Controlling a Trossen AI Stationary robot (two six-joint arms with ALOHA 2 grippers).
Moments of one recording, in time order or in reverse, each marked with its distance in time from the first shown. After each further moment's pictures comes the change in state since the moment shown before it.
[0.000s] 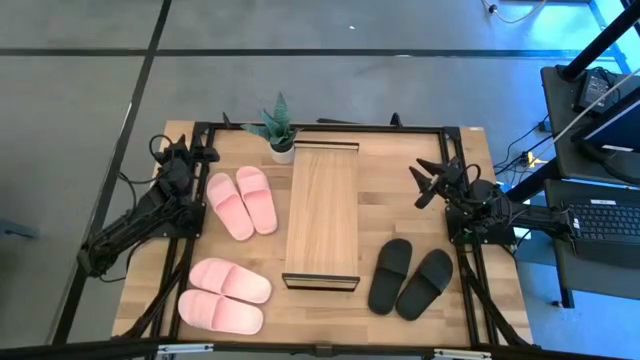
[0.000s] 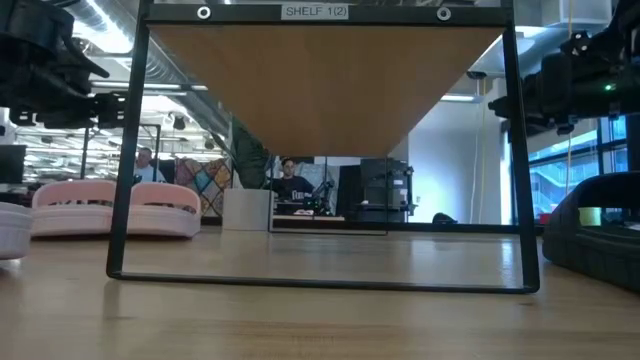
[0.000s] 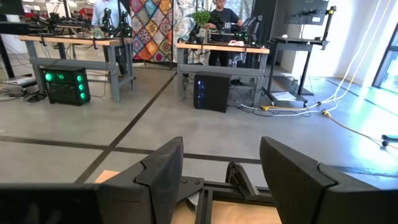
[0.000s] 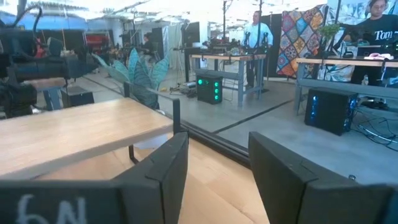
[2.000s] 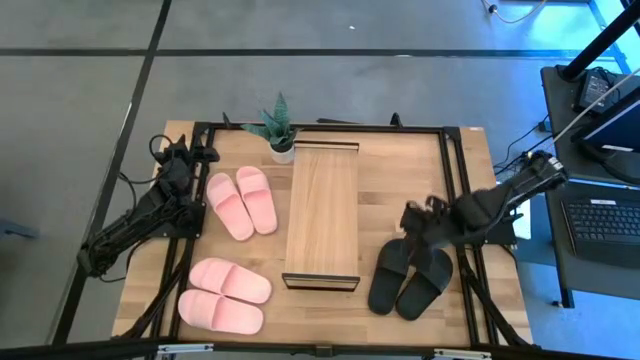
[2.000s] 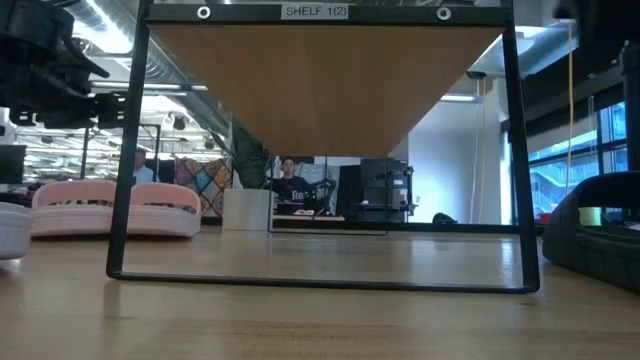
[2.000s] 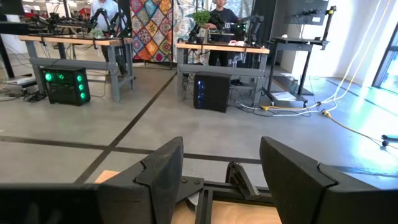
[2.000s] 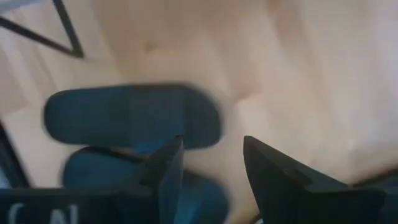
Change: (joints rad) left arm 0.000 0.000 0.000 0.000 0.000 0.000; right arm 0.658 1.337 1.299 -1.465 -0.373 0.937
